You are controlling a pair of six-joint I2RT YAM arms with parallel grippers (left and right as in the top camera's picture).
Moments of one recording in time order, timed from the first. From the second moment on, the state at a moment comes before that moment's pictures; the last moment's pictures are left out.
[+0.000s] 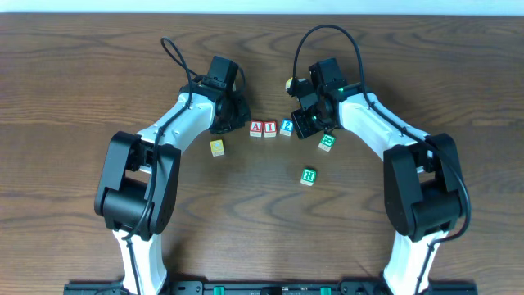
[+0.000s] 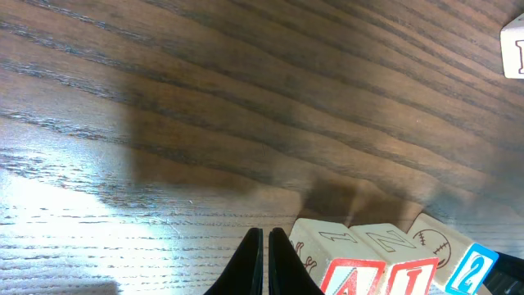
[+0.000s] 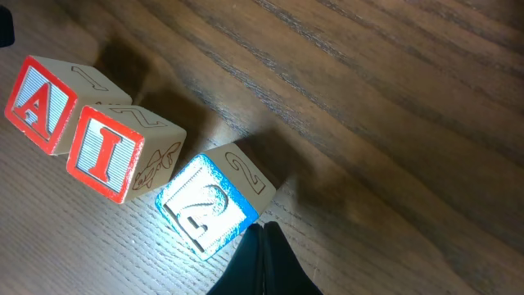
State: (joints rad) left arm -0.33 2.04 1.38 -0.56 0.23 -0.62; right arm 0.32 2.04 1.38 -0.60 -0.29 -0.09
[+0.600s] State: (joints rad) left arm -0.33 2.09 1.38 -0.55 0.32 -0.68; right arm 0.32 2.04 1.38 -0.64 -0.29 -0.09
